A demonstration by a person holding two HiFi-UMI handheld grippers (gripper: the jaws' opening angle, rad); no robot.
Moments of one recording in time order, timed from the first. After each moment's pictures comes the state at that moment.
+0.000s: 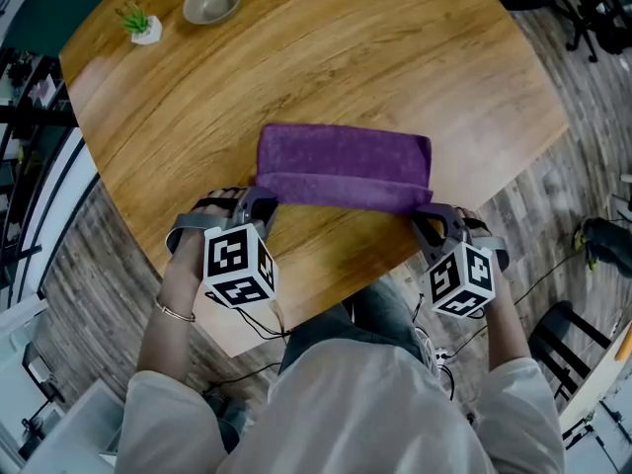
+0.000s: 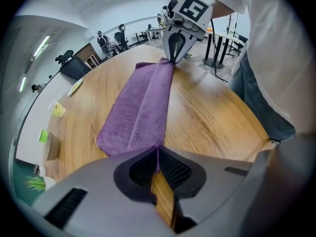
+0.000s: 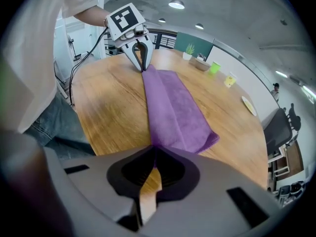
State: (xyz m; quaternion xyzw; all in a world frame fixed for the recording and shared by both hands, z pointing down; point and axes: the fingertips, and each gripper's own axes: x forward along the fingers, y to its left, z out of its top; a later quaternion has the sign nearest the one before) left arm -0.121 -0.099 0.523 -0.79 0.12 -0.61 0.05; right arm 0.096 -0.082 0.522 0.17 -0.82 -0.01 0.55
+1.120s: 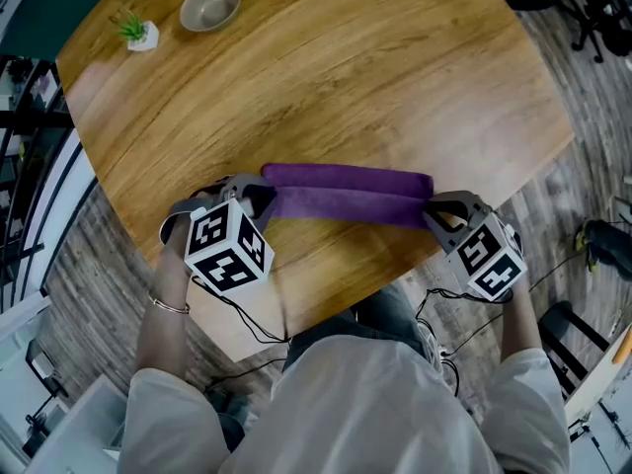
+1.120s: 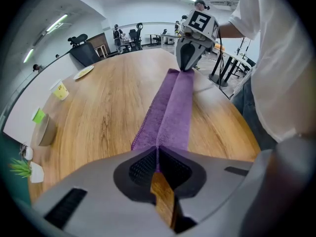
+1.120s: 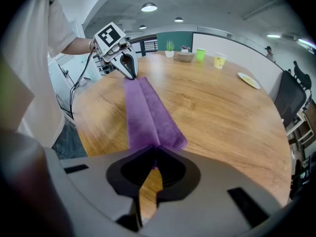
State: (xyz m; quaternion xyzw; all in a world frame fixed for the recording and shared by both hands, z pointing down) left arm -0.123 -0.141 0.509 -0.81 0.13 -0.58 -0.05; right arm 0.107 -0.123 0.508 0.16 -0.84 0.14 0.50
